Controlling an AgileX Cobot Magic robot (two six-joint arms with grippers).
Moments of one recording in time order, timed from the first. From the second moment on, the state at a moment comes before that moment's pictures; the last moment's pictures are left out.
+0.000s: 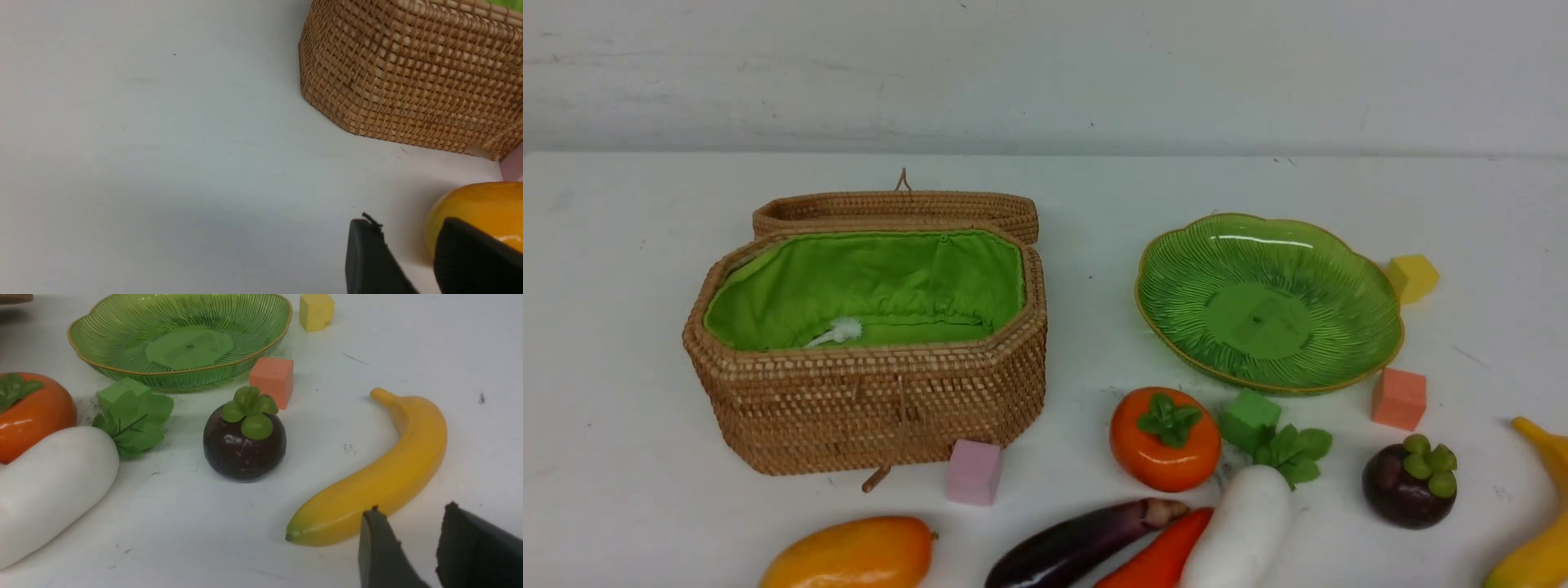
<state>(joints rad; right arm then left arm) -0.10 -0.01 0.01 0.17 0.38 -0.15 -0.08 -0.01 0.03 0.11 0.39 -0.41</state>
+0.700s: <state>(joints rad) -0.10 -0.01 0.01 0.17 0.38 -0.15 -0.08 -0.01 0.03 0.33 0.31 -0.35</state>
